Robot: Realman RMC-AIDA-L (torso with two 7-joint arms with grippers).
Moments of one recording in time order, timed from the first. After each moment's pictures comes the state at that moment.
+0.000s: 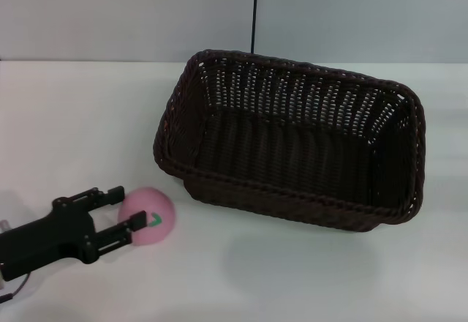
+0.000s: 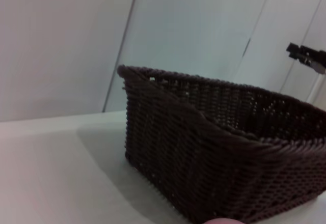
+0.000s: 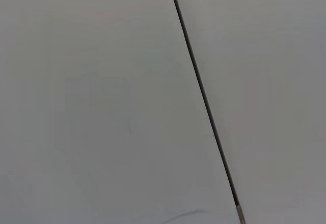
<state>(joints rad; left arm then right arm) -0.22 -2.05 0.70 0.44 1.83 1.53 -1.06 0.38 2.06 -0.21 -0.28 -1.26 -1.23 0.80</state>
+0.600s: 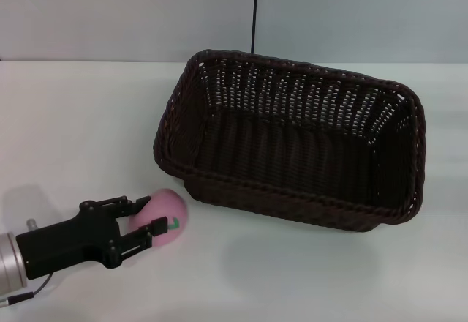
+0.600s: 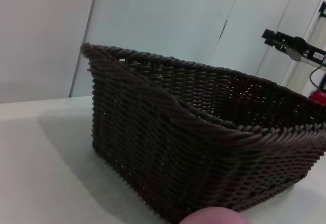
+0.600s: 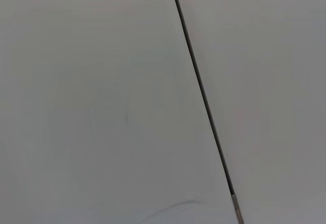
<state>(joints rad) -0.28 -2.06 0.70 0.39 1.91 1.51 -1.07 0.37 2.06 -0.21 -0.27 -1.26 -1.22 0.77</state>
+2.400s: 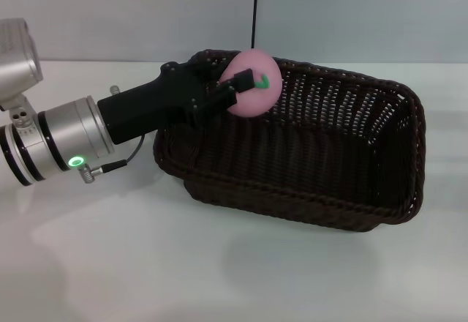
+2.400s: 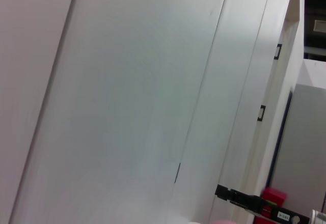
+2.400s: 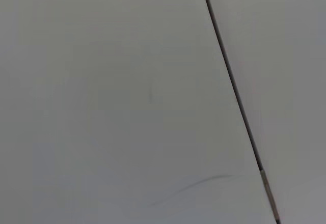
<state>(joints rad) -0.66 -2.07 0.46 0.20 1.87 1.57 -1.04 0.40 2.07 -0.21 -0.20 -1.26 -1.22 0.72</state>
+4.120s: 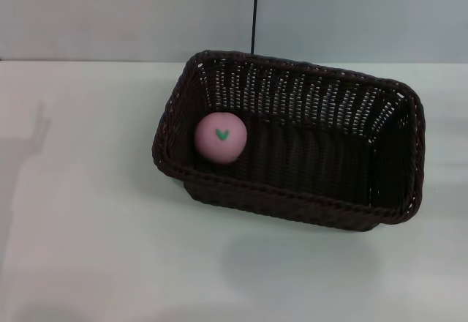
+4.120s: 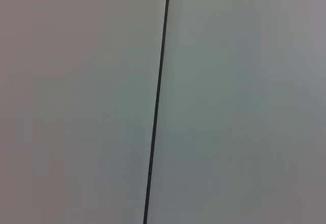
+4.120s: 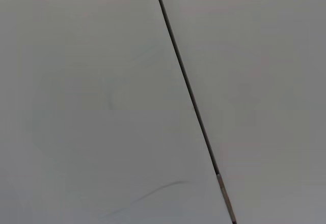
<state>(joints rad) -0.29 -2.07 -0.03 -0.13 1.35 1.70 -0.21 0.37 2.07 -0.19 -0.20 -1.21 -1.21 0.72</state>
